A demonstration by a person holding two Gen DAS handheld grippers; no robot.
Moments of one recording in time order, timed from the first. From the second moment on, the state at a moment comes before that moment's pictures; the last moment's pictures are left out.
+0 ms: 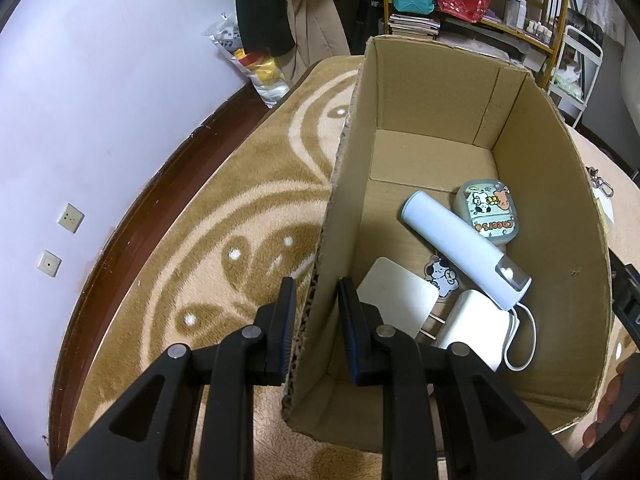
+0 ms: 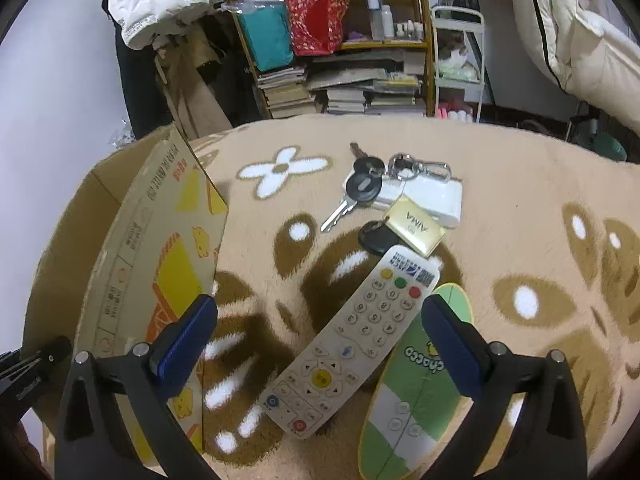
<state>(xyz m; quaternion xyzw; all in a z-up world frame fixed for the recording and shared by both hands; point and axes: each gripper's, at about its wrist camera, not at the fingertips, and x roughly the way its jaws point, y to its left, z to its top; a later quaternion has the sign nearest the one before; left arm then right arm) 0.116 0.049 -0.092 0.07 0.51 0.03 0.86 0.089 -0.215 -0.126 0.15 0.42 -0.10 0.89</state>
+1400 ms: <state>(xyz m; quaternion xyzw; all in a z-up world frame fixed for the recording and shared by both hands) 0.115 0.049 -0.092 0.07 0.51 0.03 0.86 0.088 -0.209 -0.145 0.14 0.45 -0.13 0.87</state>
